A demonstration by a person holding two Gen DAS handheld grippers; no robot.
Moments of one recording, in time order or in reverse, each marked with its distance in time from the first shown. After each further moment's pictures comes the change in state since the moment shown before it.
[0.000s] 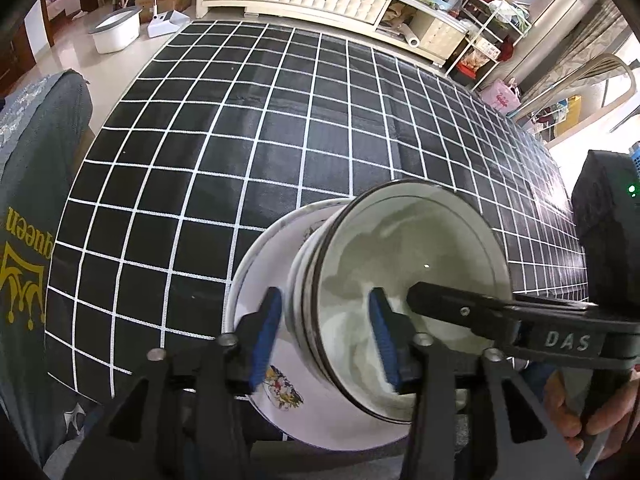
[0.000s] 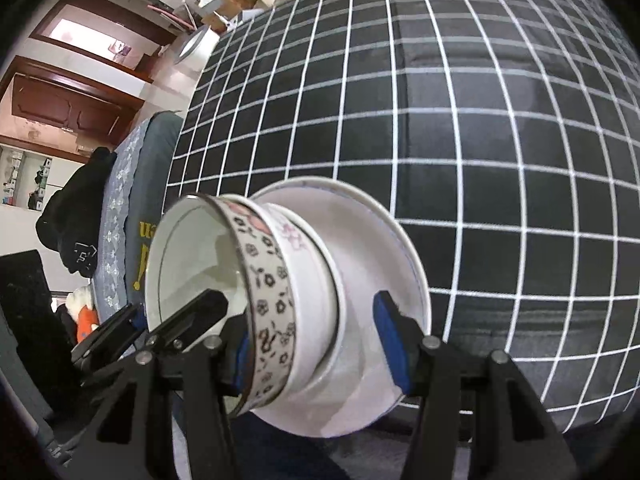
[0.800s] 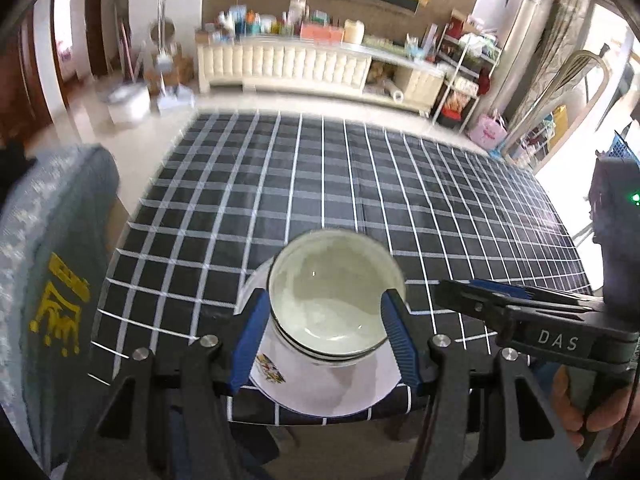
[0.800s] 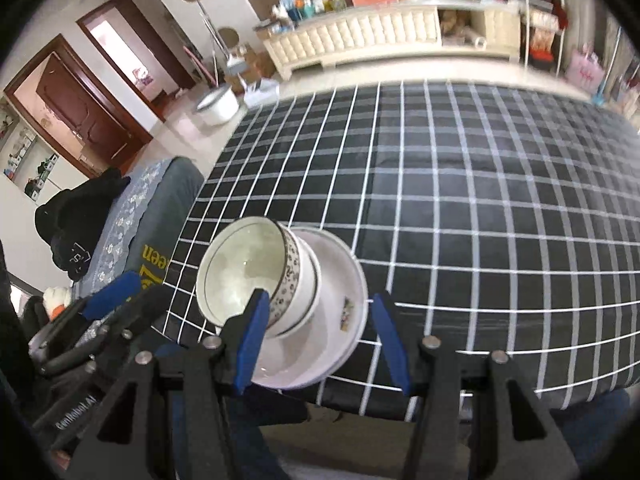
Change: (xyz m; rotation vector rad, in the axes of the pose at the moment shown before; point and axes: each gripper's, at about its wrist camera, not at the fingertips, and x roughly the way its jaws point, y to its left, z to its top) left arm -0.098 -0.059 -0.034 0.106 -0.281 0.092; right arm -0.110 0.016 -0.061 -0.145 -0.349 -0.112
